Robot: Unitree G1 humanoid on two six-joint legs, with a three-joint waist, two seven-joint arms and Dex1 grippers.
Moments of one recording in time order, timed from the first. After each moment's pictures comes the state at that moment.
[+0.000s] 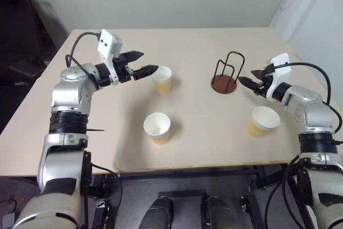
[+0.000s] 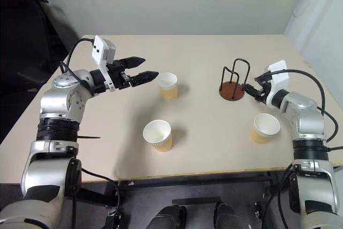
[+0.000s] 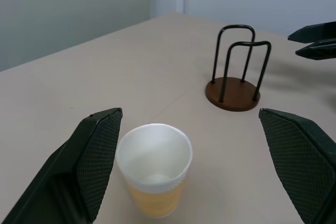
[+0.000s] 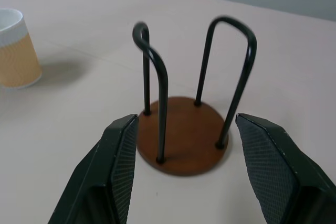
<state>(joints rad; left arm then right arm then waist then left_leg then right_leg) -0.93 0.61 0.10 0.51 -0.36 0.38 -0.99 -0.78 -0.59 -0.11 0.40 0.24 0.43 0.69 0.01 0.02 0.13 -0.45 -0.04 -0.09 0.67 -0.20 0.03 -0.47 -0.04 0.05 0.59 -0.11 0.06</state>
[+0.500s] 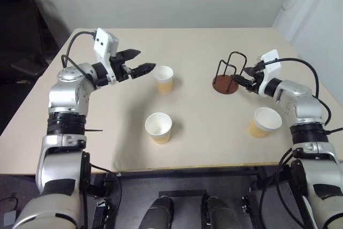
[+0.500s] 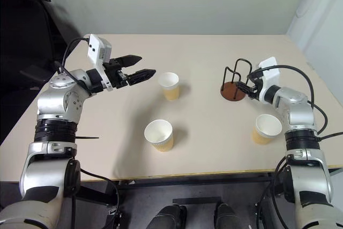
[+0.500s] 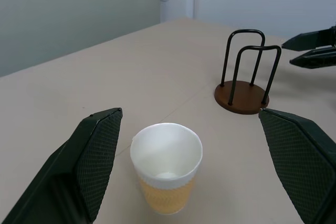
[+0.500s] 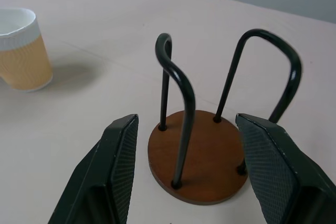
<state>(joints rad) -0.93 0.62 0.11 0.49 -0.36 0.38 -0.98 -0.85 -0.55 -0.06 0.53 0.21 0.36 0.72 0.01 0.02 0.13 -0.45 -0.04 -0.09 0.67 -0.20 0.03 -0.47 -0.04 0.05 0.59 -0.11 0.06</state>
